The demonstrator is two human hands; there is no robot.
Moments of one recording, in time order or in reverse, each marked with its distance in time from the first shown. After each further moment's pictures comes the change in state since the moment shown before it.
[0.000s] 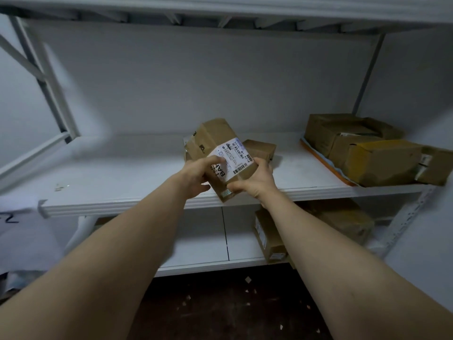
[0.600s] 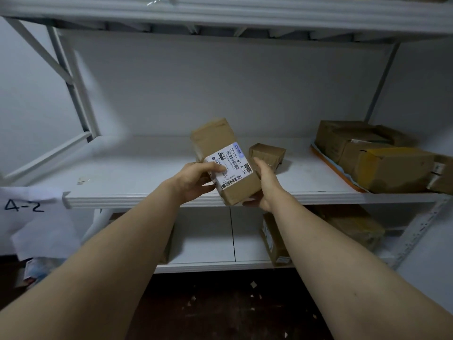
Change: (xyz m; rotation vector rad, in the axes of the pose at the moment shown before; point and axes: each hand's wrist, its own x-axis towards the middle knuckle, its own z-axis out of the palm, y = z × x) left_hand -0.041 -0.002 -0.025 -0.082 -0.122 0.047; right_hand -0.018 -0.016 0.003 0.580 -0.310 0.398
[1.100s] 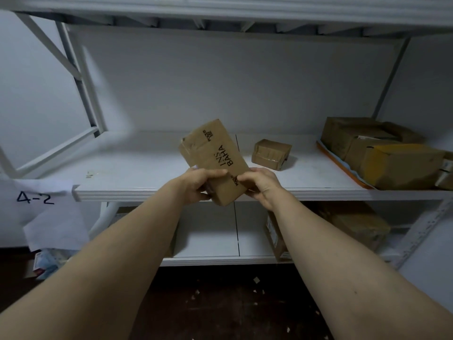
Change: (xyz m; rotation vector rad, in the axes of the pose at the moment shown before) left_hand -0.017 -0.010 -0.005 0.150 0.103 -0.084; right_hand -0.002 0.015 0.011 -0.049 -0.003 -0.149
